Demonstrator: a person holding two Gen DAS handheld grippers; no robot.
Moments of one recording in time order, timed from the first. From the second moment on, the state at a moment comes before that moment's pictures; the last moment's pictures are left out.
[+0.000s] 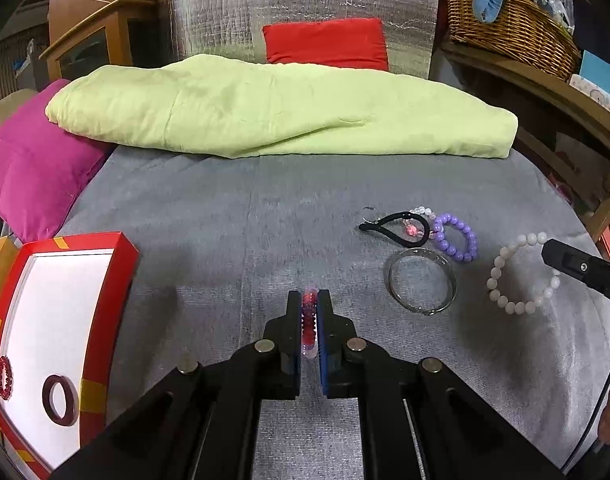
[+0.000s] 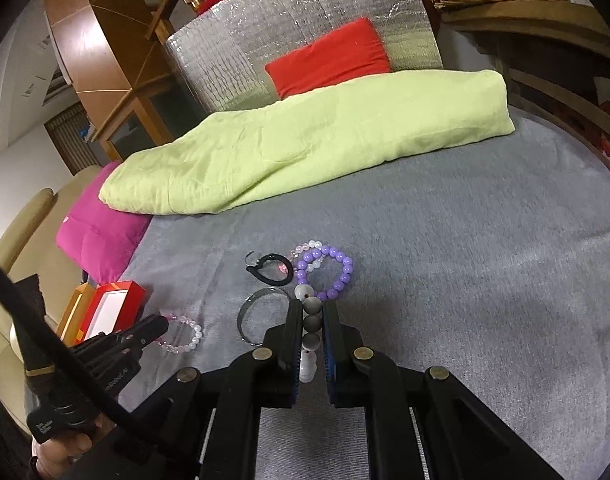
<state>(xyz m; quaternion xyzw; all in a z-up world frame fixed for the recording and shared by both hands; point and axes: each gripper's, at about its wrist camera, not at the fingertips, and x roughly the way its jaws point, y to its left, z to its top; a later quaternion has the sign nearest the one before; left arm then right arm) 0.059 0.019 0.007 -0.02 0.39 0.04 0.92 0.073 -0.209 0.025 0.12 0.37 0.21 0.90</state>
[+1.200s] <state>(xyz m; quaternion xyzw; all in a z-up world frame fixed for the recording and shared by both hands) 0.031 0.077 0.031 -0.11 0.35 0.04 0.93 0.069 -0.195 0.028 0.10 0.36 0.23 0.90</state>
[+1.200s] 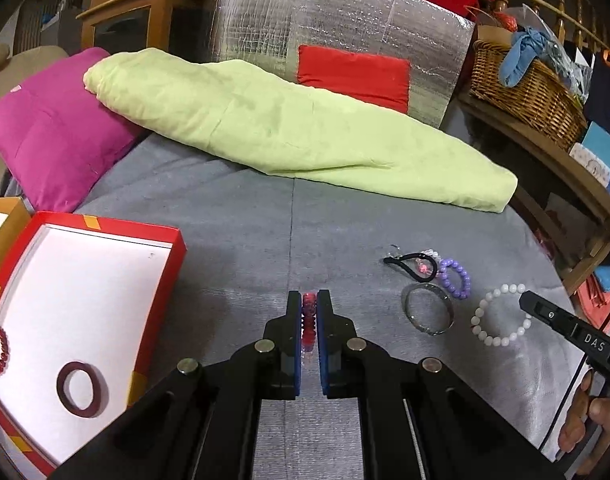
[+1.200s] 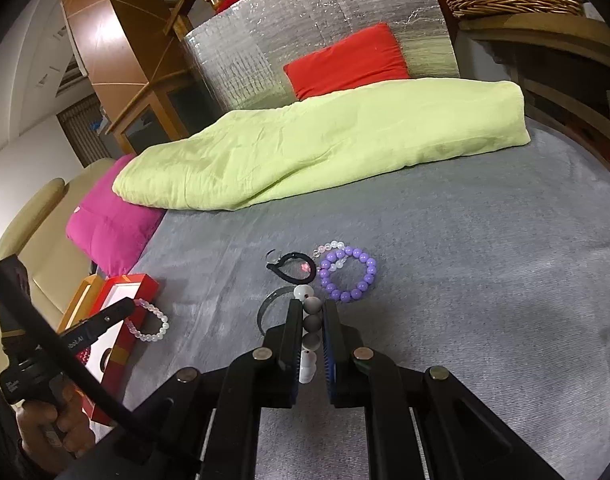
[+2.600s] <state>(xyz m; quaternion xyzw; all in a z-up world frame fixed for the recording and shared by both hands) -0.028 0.218 0.039 -0.19 0.31 0.22 0.91 0.024 -0.010 0.060 -0.01 0.36 0.34 0.87</state>
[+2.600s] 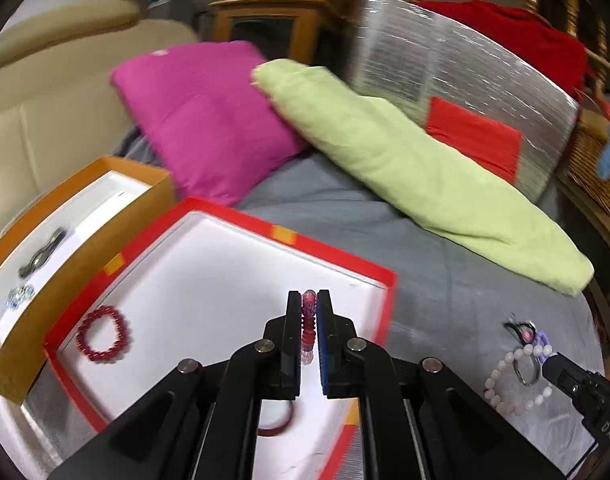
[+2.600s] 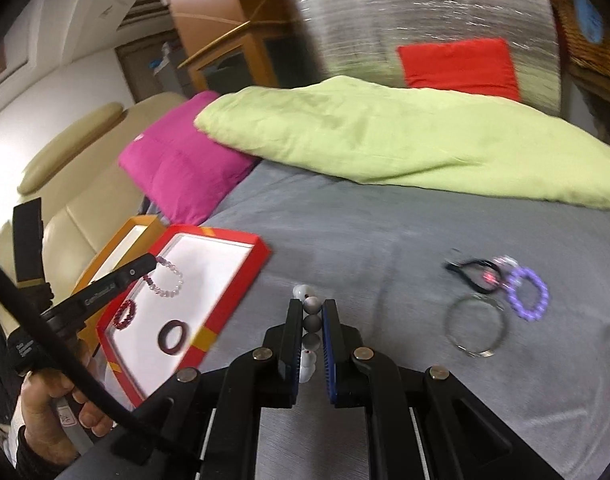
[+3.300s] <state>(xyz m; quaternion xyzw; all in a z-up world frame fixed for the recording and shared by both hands) -0.045 0.285 0.018 -0.24 0.32 0.28 0.87 0.011 0.123 0.066 -0.09 0.37 0.38 0.84</state>
